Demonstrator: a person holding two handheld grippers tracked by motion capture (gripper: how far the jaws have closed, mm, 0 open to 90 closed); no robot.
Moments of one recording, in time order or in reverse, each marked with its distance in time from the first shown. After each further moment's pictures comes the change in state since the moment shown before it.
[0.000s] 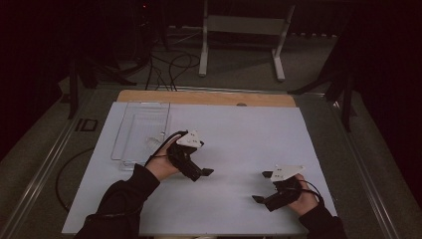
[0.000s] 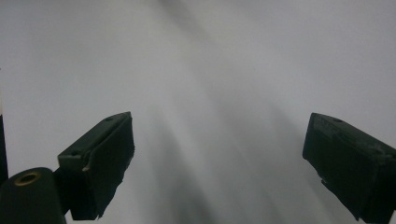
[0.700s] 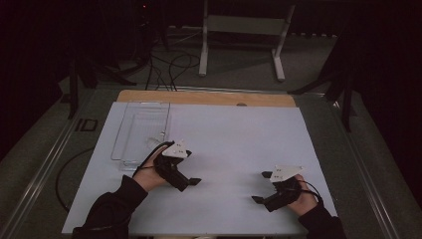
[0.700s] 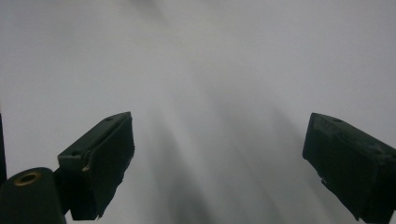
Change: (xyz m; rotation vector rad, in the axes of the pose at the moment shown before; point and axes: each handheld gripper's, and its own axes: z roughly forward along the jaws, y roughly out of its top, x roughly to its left) left arm -0.009 -0.041 -0.016 0.007 0.015 -0.036; right arm 0.001 0.000 0.001 0.000 -0.001 -0.006
